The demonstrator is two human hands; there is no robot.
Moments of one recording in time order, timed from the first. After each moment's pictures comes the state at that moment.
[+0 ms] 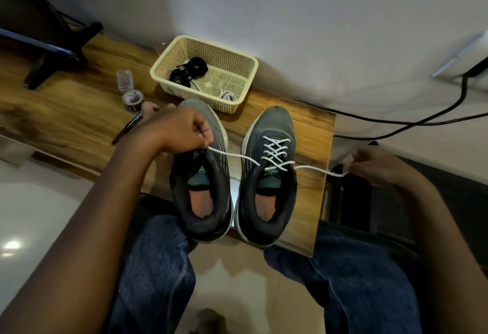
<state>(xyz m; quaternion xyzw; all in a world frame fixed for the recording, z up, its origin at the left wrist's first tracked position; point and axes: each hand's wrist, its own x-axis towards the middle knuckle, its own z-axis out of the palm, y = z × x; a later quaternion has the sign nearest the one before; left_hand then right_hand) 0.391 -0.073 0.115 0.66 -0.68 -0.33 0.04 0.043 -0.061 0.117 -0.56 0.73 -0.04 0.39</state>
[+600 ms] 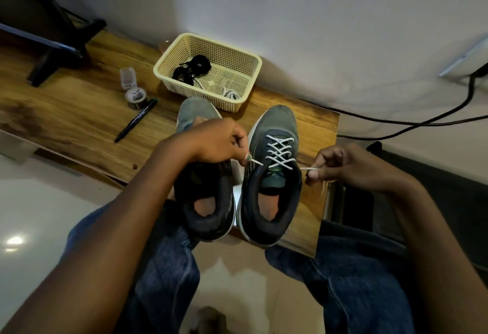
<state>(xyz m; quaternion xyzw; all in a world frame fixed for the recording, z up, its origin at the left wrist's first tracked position) 0.344 -0.070 0.108 0.56 -0.73 -0.40 0.05 0.075 -0.058 0.120 -0.66 0.50 -0.08 0.55</state>
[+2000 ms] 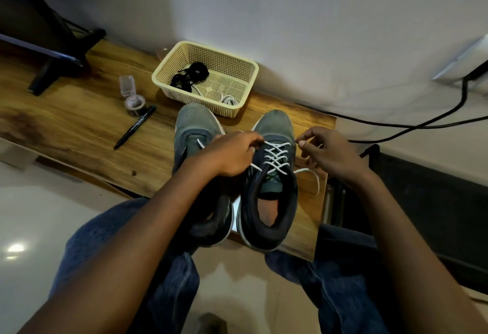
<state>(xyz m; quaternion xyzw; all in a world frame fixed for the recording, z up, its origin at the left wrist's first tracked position) 0.308 -0.064 0.098 0.59 -0.72 -0.36 0.05 0.099 -0.080 0.095 -0.67 0.62 -0.17 0.37</state>
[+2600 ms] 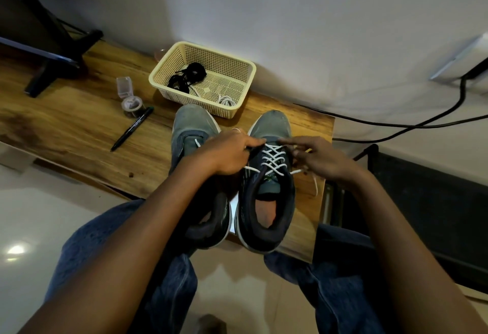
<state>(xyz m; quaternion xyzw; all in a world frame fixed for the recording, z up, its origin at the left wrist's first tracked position) 0.310 -0.070 0.097 0.58 -0.74 -0.35 0.01 0.105 -0.083 0.093 -0.69 0.57 -0.09 0.45</state>
